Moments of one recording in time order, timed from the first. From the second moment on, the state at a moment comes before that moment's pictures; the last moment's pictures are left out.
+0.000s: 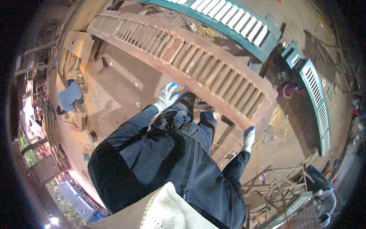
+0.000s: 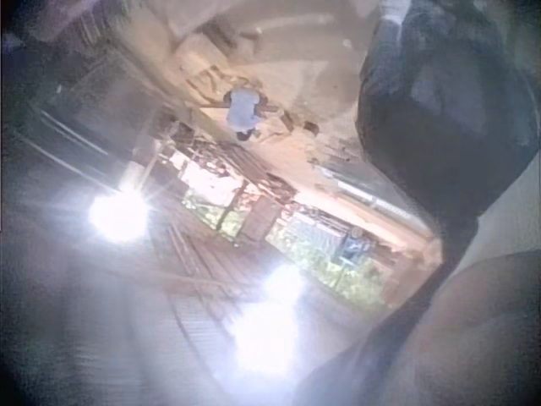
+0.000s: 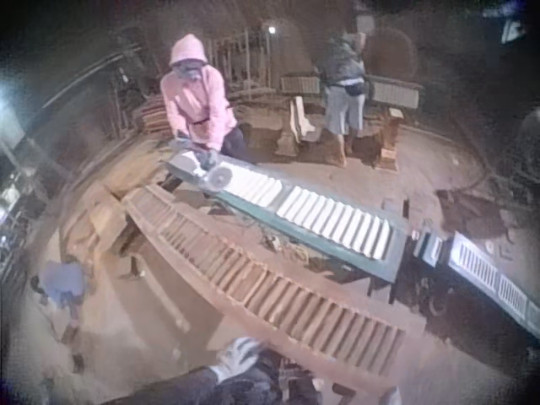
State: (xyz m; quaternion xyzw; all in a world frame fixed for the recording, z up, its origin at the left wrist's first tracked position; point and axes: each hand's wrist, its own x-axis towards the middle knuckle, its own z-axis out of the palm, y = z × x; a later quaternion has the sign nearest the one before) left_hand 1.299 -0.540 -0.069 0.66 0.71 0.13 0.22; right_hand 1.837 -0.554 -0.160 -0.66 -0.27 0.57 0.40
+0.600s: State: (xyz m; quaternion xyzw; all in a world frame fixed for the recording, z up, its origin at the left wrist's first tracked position) left_hand 1.074 -0.406 -0.184 -0.11 0.34 0.73 0.58; right_hand 1.594 -0.510 -0.054 -0.78 -0.61 0.13 0.06
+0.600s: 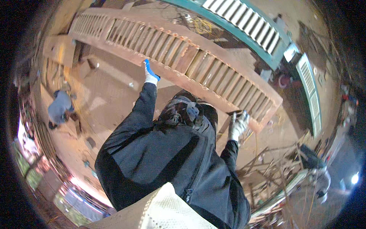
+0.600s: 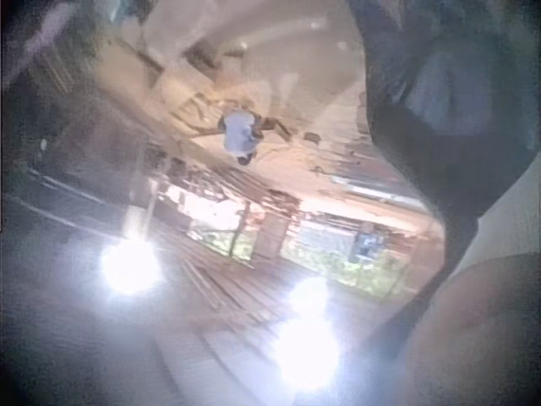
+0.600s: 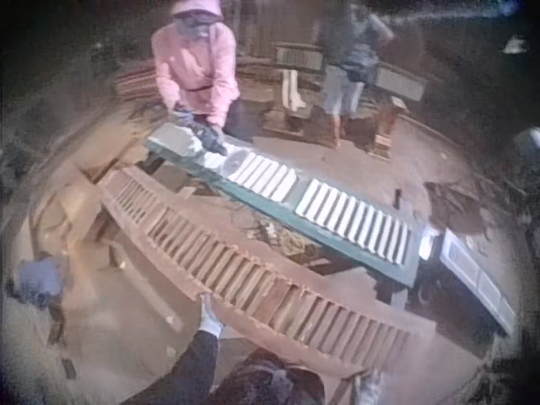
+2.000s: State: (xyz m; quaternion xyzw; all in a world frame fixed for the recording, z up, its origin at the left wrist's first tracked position) left_hand 0.788 -0.359 -0.144 -0.19 0.49 0.64 0.56; right_hand 1.125 -0.391 -0.086 -0.60 -0.79 -0.13 -0.04
